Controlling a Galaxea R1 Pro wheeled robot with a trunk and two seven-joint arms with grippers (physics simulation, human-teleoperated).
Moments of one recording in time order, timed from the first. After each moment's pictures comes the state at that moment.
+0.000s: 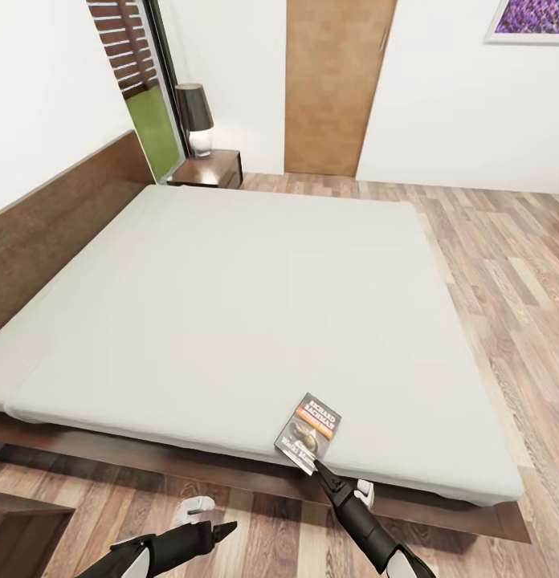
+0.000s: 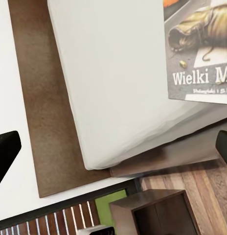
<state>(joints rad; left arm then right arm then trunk) -0.52 0.06 0.04 -0.19 0.18 0.11 -0.72 -0.35 0.12 -0.38 -0.51 -0.53 0.27 0.98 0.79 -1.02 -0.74</state>
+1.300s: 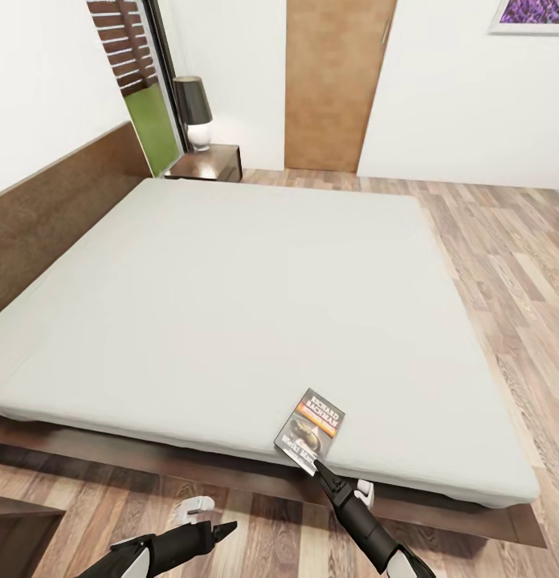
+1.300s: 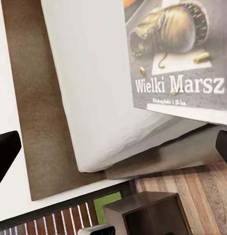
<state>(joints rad) -0.52 0.06 0.04 -0.19 0.18 0.11 -0.72 -0.35 0.12 -0.38 -0.51 -0.53 0.27 0.98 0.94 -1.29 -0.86</state>
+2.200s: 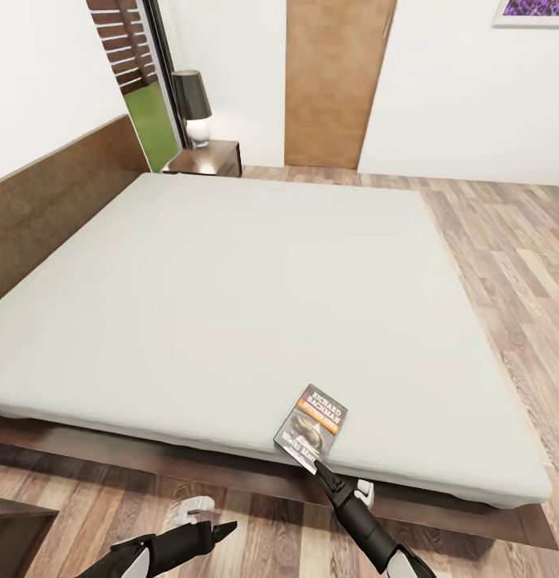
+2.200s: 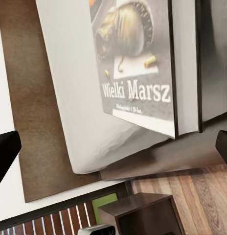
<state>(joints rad) -0.52 0.06 0.04 -0.19 0.18 0.11 -0.72 -0.35 0.12 -0.38 -0.51 -0.53 0.28 0.98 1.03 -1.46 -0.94</state>
